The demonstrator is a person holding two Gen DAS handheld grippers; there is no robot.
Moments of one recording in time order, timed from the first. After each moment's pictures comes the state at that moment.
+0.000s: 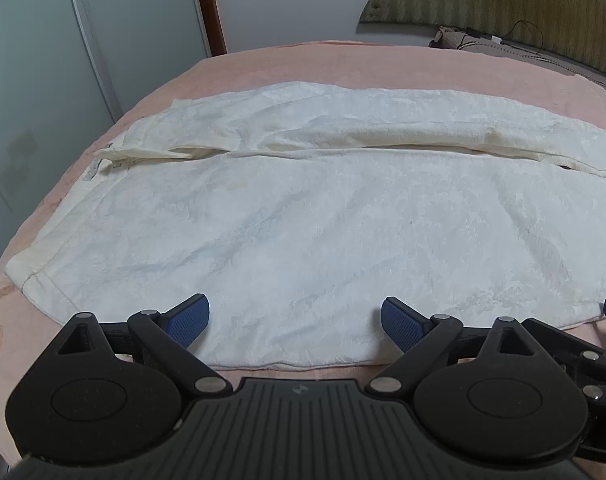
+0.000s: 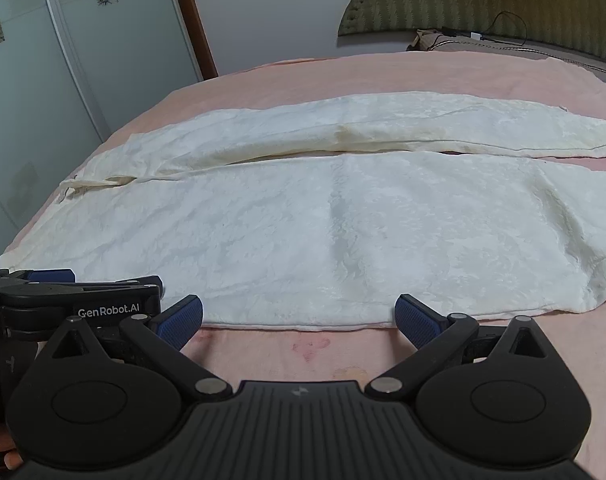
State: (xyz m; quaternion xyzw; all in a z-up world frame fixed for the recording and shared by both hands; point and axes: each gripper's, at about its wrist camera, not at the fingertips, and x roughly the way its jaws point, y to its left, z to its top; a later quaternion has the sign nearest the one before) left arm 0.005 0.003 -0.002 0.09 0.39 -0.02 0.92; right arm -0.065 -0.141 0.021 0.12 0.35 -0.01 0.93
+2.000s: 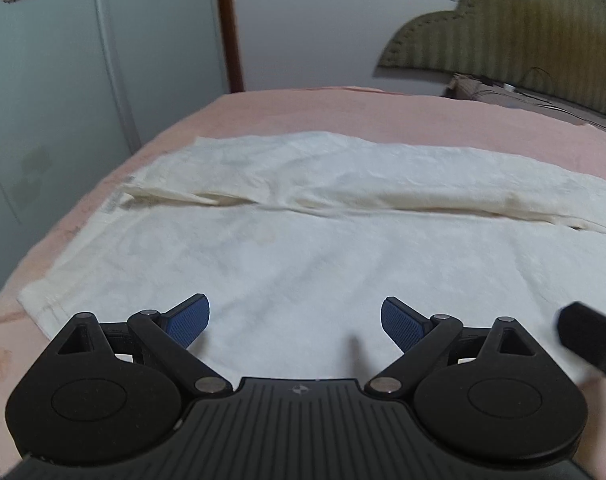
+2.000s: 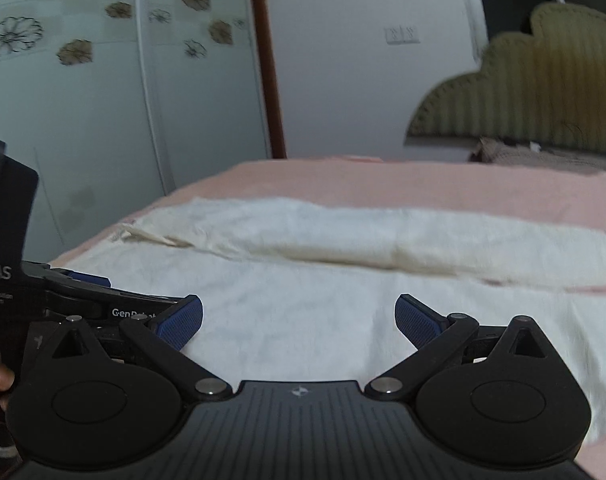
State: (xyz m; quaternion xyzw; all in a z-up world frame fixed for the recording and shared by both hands) left arm 0.021 0.023 0.015 0.06 0.33 0.00 0.94; right arm -0.056 -0.138 0.054 0.04 0.20 0.09 0.97
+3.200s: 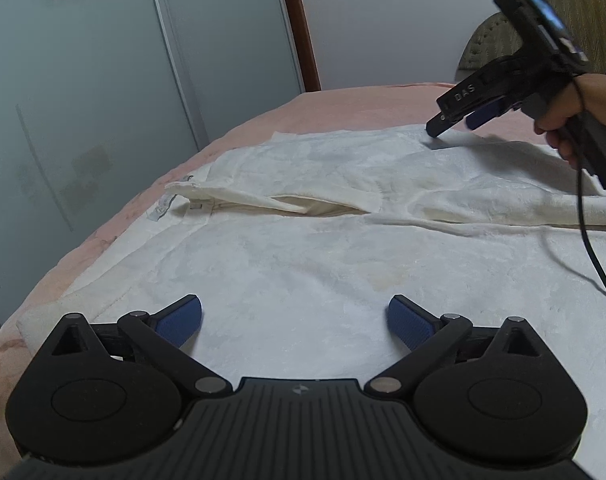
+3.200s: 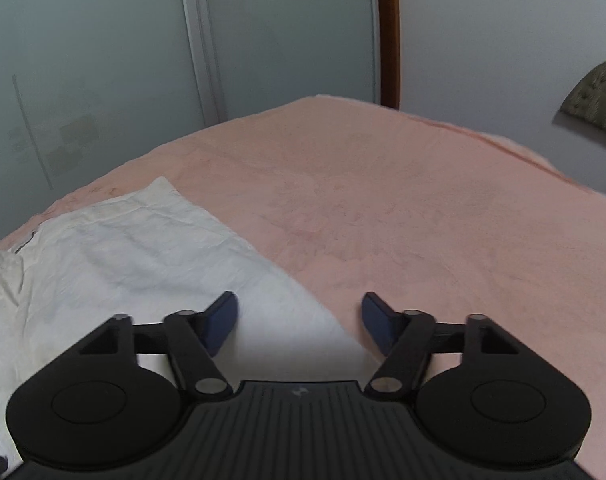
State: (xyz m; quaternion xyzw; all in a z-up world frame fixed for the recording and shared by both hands) left arm 0.096 0.058 -0.038 0.09 0.30 0.11 0.94; right arm 0.365 -0.102 0.014 -0.02 0.35 0.28 0.89
